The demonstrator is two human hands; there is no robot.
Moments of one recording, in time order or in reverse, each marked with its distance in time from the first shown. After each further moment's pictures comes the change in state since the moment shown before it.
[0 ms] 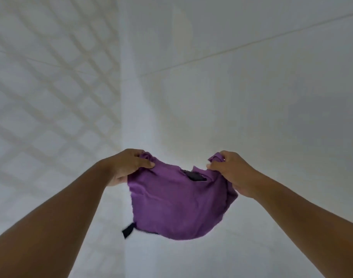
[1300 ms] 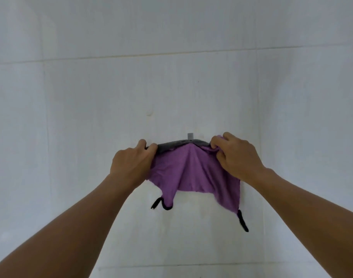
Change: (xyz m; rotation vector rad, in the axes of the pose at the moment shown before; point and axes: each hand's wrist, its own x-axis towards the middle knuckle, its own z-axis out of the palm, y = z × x) left_hand 0.013 0.153 0.431 1.147 0.417 1.103; right_hand -0.177 0.035 -0.417 -1.396 0.721 -0.424
